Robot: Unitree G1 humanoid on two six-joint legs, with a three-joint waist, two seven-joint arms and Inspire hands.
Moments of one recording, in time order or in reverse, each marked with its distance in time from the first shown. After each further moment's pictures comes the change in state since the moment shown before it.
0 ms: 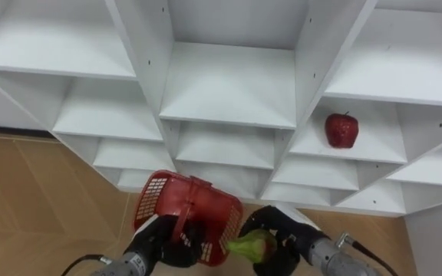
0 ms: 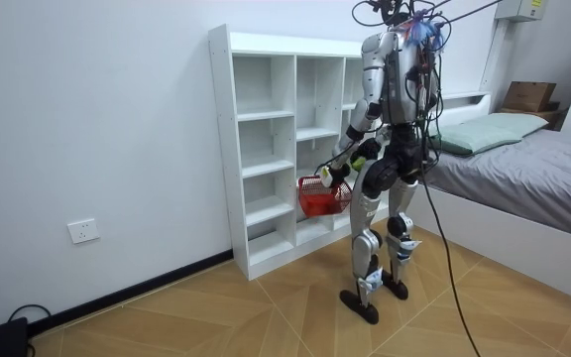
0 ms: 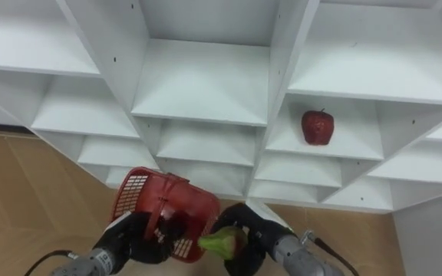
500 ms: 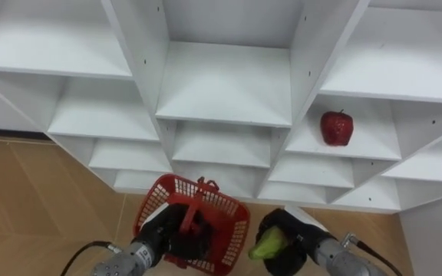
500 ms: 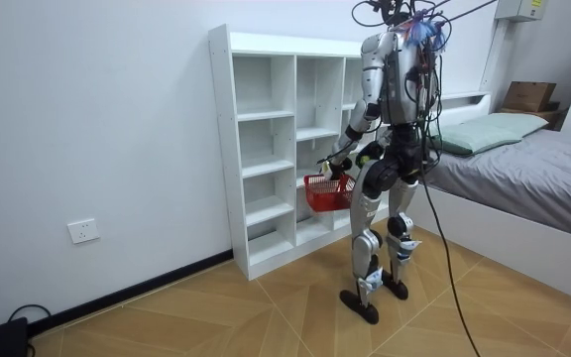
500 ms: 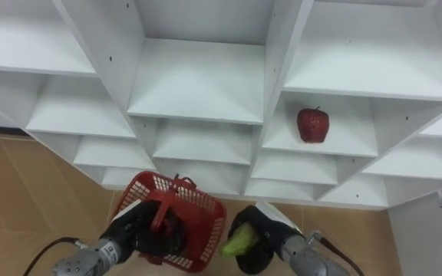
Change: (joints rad) left arm 0.001 0.013 -0.046 -0.076 0.001 -0.054 -0.019; right arm -0.044 0.017 -0.031 0.098 -0.039 -0.012 -0.029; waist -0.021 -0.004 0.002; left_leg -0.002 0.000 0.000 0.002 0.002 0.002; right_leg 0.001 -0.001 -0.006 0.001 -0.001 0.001
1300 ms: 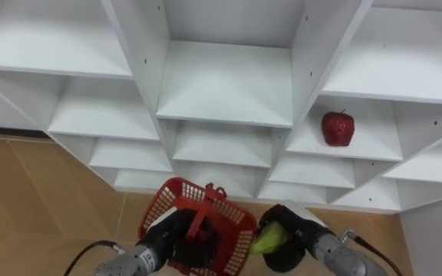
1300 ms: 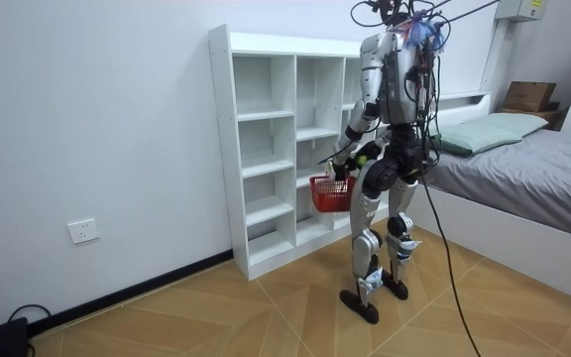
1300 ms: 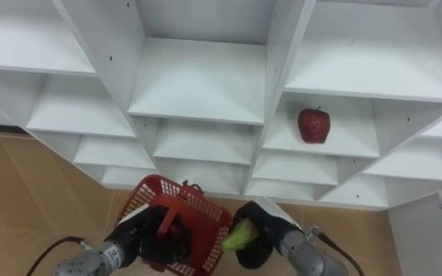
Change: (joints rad) left arm -0.002 0.023 -0.099 -0.006 0.001 0.000 -0.051; right arm -0.064 0.009 0.018 0.061 0.010 0.007 -0.020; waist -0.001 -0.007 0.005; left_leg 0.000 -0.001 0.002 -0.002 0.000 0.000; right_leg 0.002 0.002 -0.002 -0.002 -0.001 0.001
